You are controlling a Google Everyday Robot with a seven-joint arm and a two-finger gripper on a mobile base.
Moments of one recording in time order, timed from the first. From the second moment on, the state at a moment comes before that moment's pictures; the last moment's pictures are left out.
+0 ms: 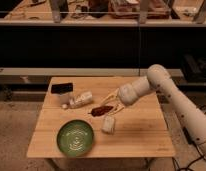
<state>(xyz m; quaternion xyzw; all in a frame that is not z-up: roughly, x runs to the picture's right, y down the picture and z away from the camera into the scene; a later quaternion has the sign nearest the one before) 0.026 0.081 0.646 -0.26 -0.58 -0.07 0.77</state>
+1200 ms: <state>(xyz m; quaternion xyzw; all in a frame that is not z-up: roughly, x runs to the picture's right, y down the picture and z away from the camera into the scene) -0.131 0.207 0.709 -0.33 -0.56 -0.02 0.76</state>
